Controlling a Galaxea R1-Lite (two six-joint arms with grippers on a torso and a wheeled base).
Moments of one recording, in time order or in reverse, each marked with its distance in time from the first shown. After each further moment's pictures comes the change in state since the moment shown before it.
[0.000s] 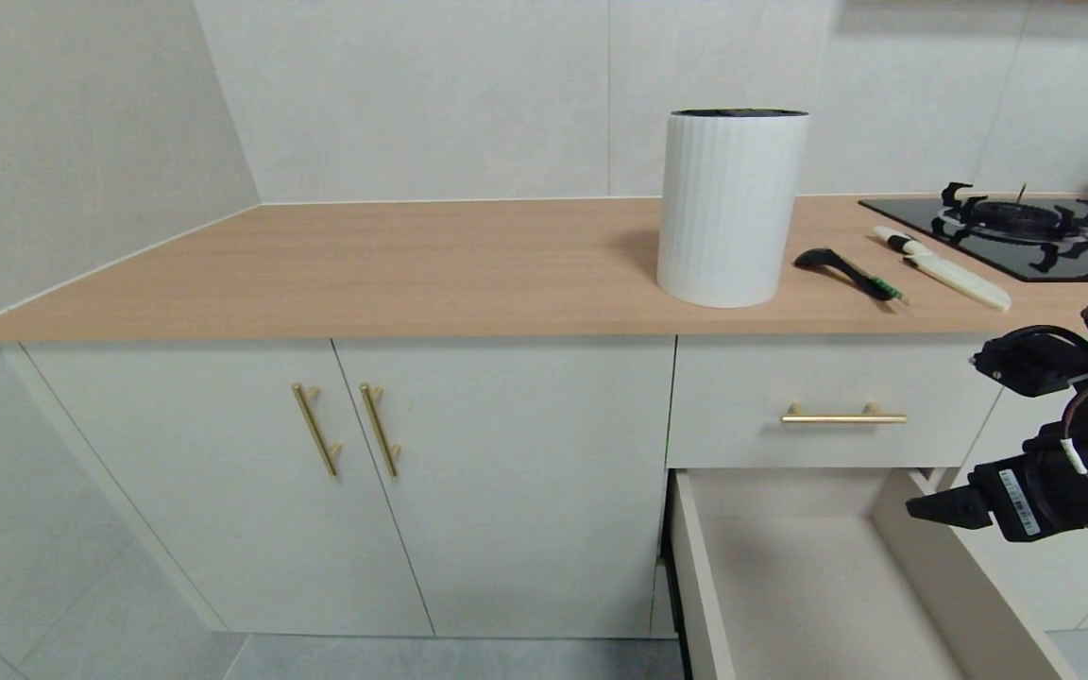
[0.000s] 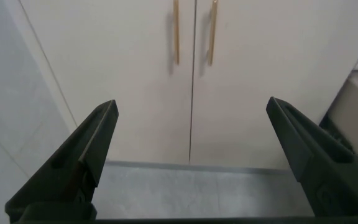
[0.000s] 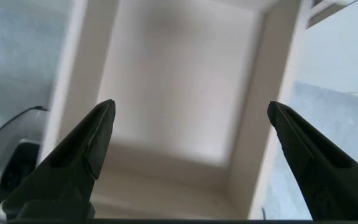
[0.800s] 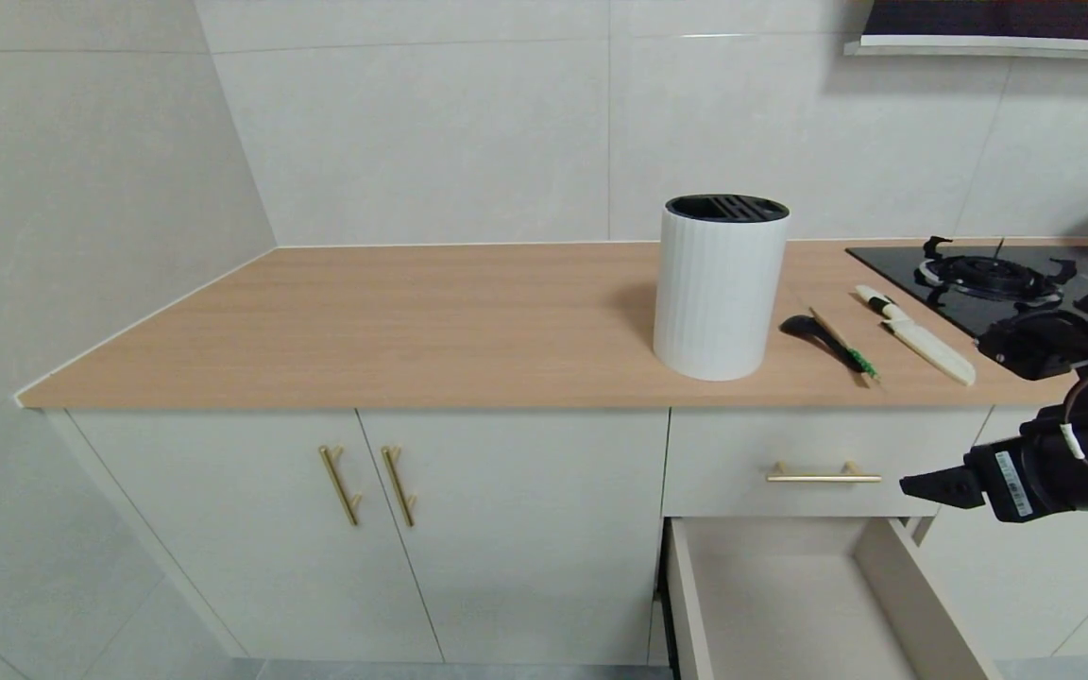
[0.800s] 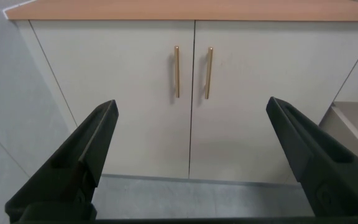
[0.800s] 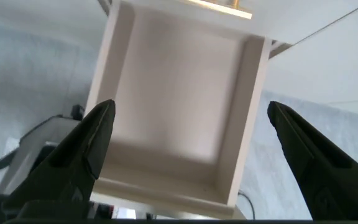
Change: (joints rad) left arm 0.000 0.000 0.000 -0.001 0.000 0.000; right arm 0.000 -0.002 0.001 -0.081 0.001 -0.003
